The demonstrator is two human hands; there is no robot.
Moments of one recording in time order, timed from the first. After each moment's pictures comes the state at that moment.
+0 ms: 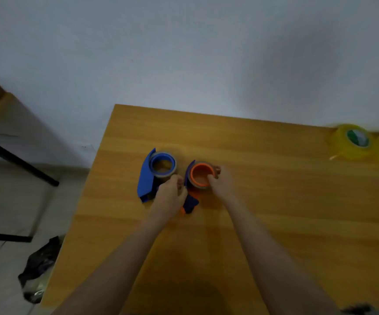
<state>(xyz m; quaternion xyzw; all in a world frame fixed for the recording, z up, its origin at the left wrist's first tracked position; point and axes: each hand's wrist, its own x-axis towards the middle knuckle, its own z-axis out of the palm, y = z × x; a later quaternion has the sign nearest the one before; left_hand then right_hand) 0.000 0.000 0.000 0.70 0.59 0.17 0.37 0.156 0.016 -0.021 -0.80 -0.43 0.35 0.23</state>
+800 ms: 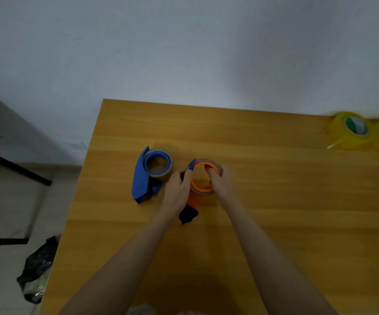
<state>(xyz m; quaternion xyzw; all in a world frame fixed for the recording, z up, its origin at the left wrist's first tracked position) 0.030 0.014 -0.012 0.54 0.60 0.25 0.54 0.148 0.006 -0.006 -0.77 -0.31 0.41 0.37</state>
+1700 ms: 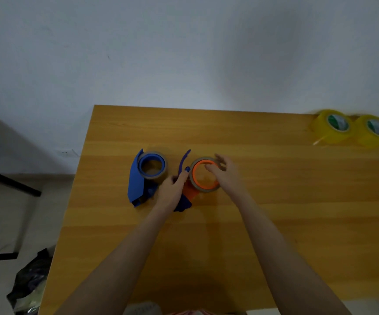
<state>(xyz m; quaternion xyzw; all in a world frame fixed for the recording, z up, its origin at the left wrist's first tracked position) 0.024 0.019 -0.017 0.46 0.61 0.22 0.60 0.173 0.000 0.014 -0.76 -0.36 0.41 0.35</state>
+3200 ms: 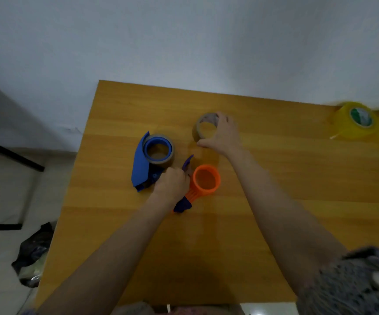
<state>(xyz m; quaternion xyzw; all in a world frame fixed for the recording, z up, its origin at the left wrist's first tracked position) 0.014 0.024 -0.013 0.70 0.61 -0.05 0.36 0.175 0.084 0.009 -0.78 -0.56 0.24 0.13</state>
